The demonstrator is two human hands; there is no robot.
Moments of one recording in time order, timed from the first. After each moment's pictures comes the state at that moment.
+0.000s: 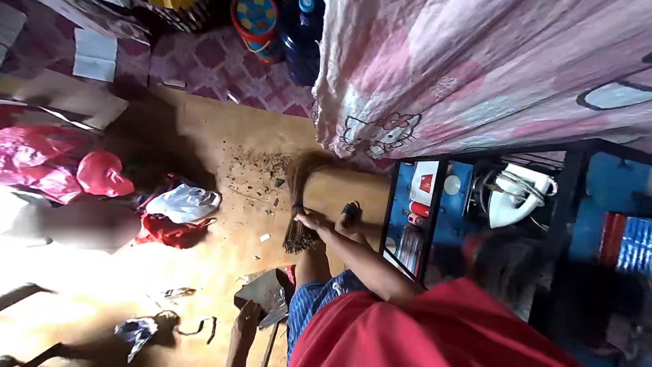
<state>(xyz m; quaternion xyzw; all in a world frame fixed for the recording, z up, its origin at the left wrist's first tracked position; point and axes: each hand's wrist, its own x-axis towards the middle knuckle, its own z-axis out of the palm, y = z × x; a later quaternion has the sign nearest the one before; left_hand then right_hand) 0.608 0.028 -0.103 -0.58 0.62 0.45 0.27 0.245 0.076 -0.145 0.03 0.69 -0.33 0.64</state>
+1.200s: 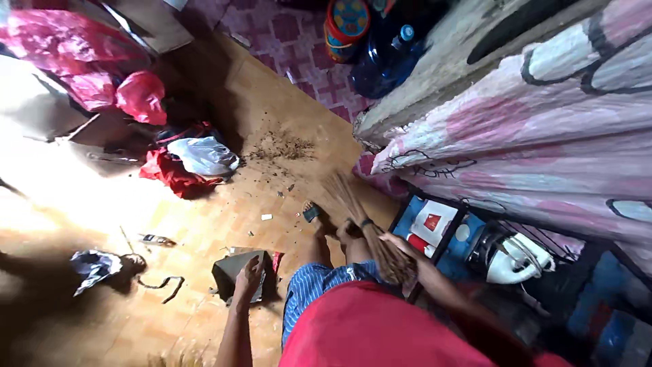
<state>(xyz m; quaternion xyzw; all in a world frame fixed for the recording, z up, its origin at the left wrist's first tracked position) 0.620 -0.052 -0.129 -0.62 0.53 0.54 0.23 0.219 0.124 0.009 0.11 0.71 -0.29 0.63</state>
